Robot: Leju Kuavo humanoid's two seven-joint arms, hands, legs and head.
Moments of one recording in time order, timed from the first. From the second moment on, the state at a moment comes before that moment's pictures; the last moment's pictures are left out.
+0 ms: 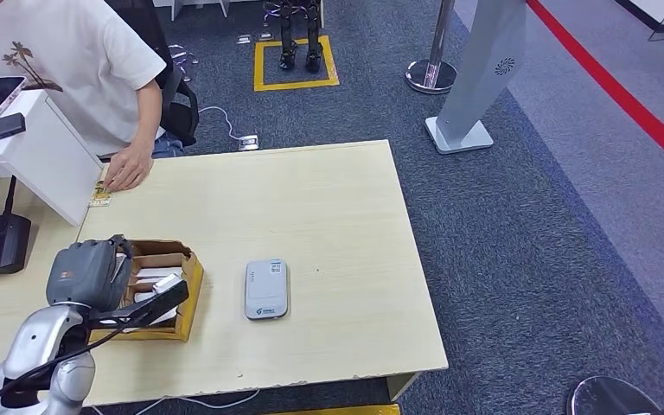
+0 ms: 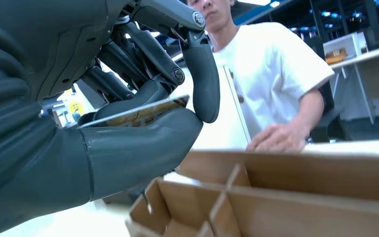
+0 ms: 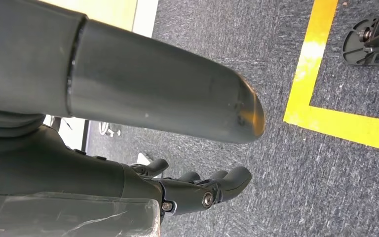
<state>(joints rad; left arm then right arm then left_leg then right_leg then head) -0.14 0.16 -0.08 -1.68 -1.34 -0.23 0.07 -0.14 0.02 1.56 -0.08 -1.11 -0.18 0.21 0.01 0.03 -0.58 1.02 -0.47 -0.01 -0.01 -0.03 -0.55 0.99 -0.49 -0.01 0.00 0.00</state>
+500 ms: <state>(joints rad) -0.21 0.17 -0.03 -1.68 -1.31 -0.25 0.07 -0.14 0.02 1.56 -0.08 -1.09 -0.17 0.21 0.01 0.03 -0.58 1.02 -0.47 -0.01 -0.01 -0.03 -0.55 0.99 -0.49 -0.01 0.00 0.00</state>
